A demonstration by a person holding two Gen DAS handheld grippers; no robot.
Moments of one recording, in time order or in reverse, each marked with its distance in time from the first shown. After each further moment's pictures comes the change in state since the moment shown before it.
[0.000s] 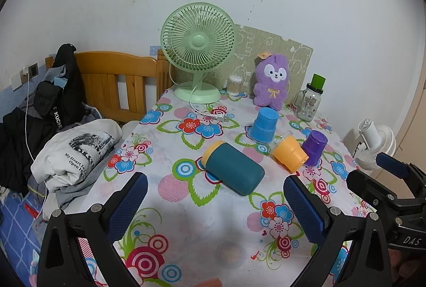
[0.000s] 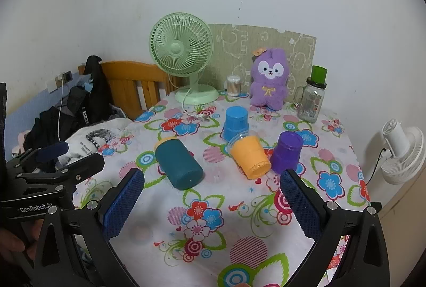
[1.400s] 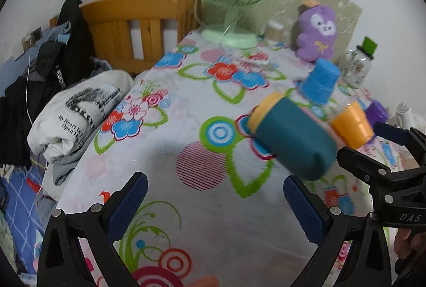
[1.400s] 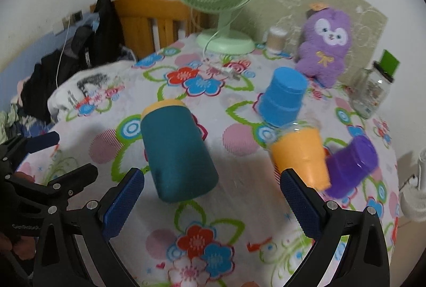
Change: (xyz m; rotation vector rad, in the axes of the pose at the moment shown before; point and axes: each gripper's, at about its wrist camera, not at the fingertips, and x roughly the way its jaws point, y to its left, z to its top) left arm 0.125 0.049 -0.025 -0.069 0.275 0.118; right arm 0.172 0.026 0.011 -0.190 0.305 0.113
